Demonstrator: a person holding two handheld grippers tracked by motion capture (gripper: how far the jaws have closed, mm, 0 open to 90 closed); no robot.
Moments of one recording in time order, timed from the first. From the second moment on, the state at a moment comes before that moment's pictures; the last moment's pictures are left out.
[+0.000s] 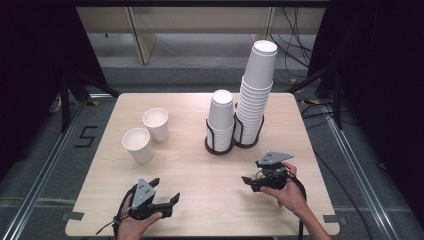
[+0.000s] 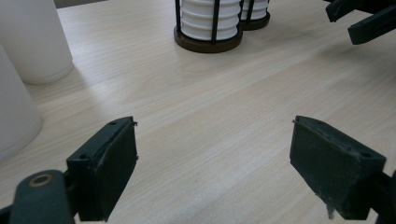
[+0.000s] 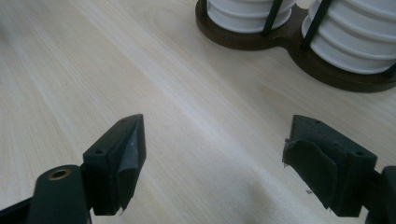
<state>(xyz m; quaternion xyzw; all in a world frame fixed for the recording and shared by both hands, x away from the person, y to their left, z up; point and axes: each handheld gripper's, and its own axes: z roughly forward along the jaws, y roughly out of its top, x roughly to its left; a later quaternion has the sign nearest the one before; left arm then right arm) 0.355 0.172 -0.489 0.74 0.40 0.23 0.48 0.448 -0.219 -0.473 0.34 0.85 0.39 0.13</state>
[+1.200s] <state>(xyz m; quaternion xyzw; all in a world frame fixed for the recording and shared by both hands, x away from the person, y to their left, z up) 0.341 0.177 -0.493 0.76 0.38 0.21 0.49 0.380 -0.216 -0.479 0.32 0.86 0.38 0.12</state>
